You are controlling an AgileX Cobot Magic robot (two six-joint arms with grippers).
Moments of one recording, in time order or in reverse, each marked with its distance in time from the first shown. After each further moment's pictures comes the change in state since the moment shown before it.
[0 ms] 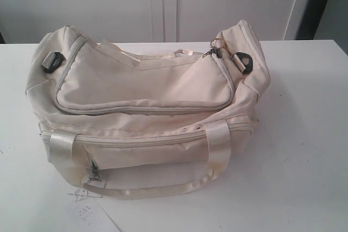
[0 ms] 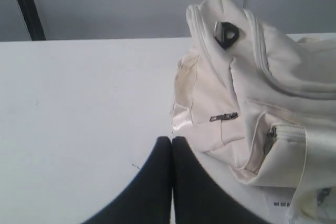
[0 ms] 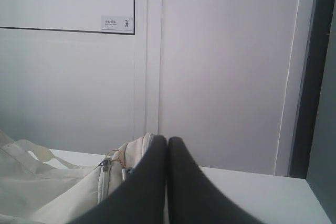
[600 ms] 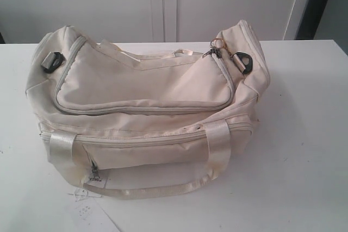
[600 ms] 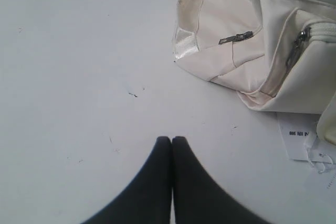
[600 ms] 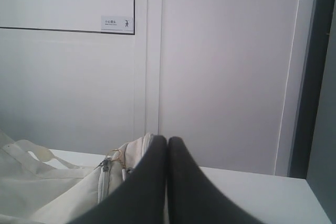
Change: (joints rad) left arm 0.000 -0.026 0.205 0.005 -0.020 0.000; right arm 0.000 0.000 0.000 0.000 0.000 0.001
